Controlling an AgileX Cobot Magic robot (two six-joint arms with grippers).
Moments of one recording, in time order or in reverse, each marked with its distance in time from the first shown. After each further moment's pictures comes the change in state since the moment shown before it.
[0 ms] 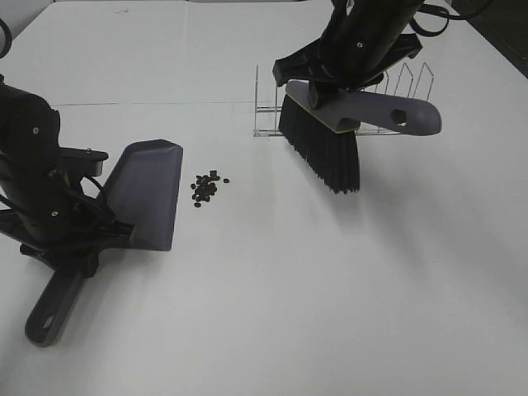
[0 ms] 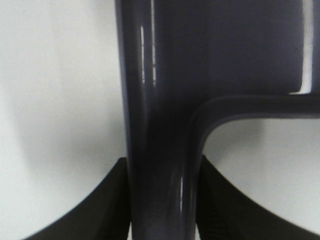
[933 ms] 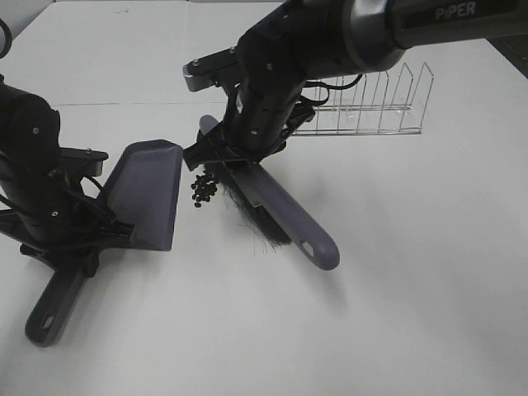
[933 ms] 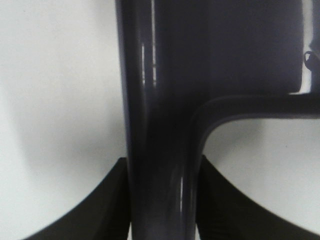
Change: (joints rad) left arm 0.000 0.000 0.000 0.001 -0.001 -0.002; right arm 0.228 0.245 -0.057 -0.111 -0.136 0.127
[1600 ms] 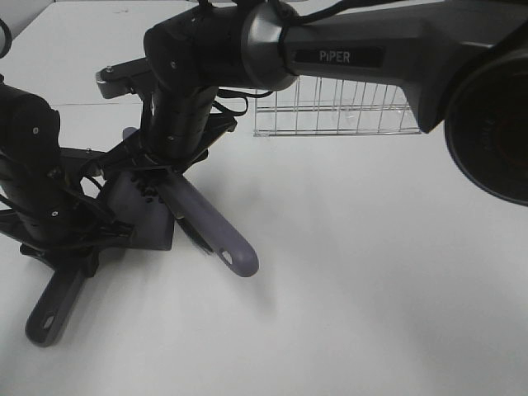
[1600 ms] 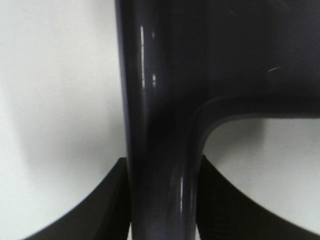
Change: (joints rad) left arm 0.000 0.000 0.000 0.000 0.000 -0.001; right arm 0.107 0.193 -0.369 0.190 0.155 -0.108
